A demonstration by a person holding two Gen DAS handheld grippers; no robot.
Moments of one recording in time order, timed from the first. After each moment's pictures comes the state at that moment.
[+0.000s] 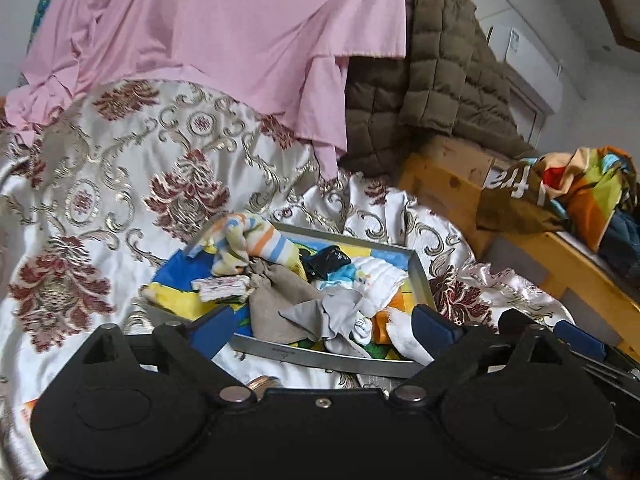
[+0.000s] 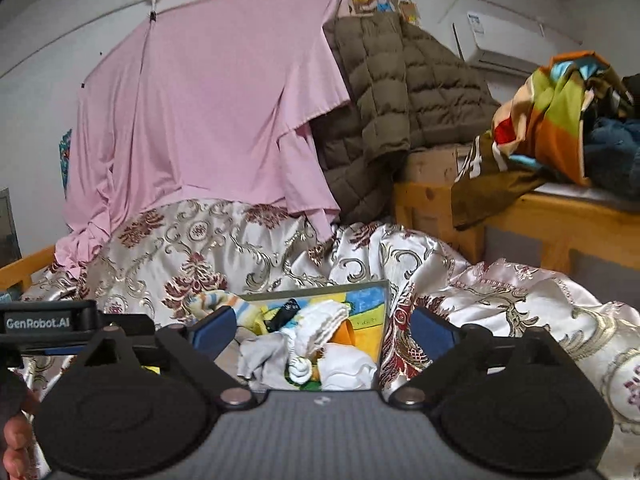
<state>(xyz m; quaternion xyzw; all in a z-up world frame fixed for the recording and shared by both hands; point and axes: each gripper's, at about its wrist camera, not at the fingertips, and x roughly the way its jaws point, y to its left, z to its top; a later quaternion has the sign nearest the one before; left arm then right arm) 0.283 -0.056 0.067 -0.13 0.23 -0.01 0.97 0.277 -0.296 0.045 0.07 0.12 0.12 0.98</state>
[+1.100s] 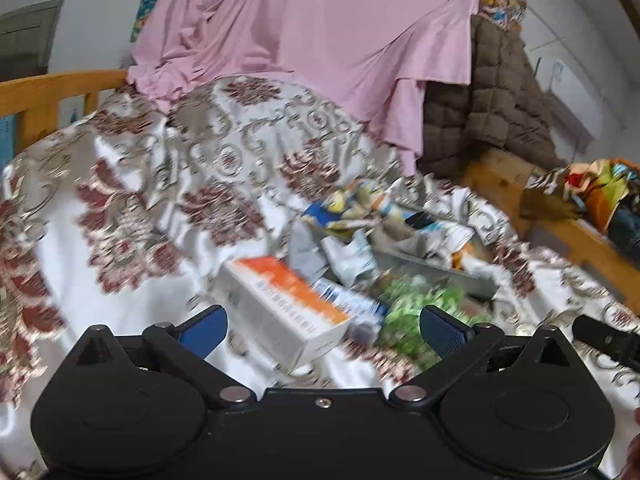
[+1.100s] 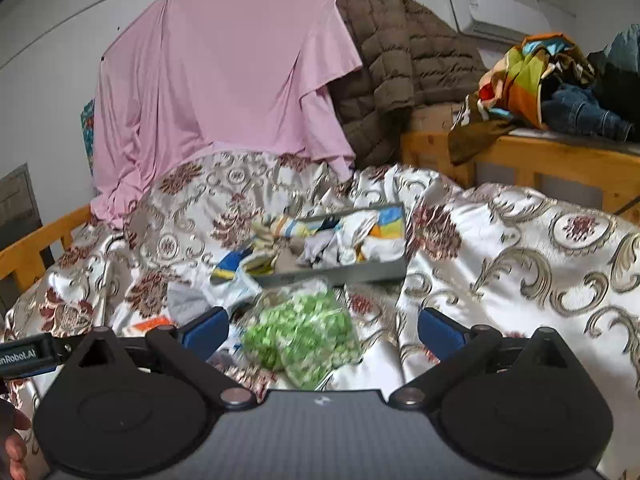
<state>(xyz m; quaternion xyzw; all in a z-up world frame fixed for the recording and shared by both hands) 0.067 0.027 0.024 -0.15 0.22 0.08 0.96 0.109 -0.261 0.022 0.07 0.19 0.13 0.97</state>
